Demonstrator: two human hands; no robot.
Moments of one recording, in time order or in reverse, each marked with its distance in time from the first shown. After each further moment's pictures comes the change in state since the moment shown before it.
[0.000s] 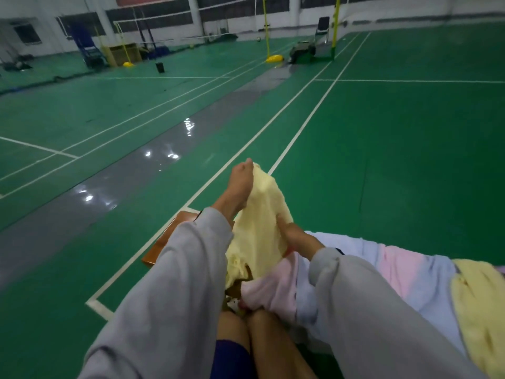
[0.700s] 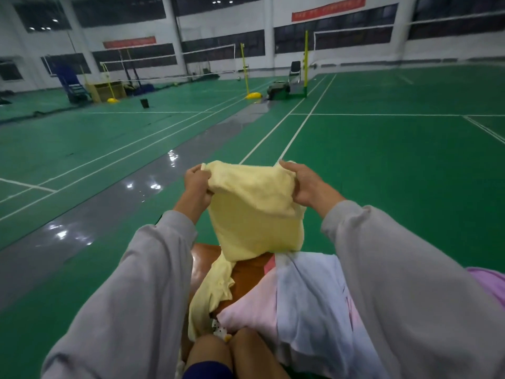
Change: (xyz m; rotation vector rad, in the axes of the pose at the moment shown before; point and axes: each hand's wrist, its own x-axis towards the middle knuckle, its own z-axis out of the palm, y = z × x) left_hand 0.002 0.070 -0.051 -0.516 0.130 -0.063; right_hand -0.126 -0.158 -0.122 0.661 -0.092 -0.305
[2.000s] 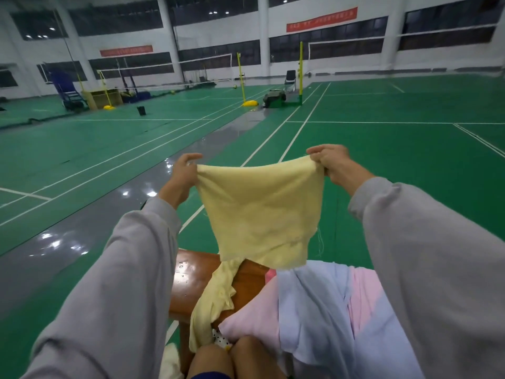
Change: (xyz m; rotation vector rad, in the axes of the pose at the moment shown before) left_hand 0.041 0.049 -0.024 0.557 -0.077 0.307; right_hand 0.005 -0.081 -0.031 -0.340 0.467 -0.299
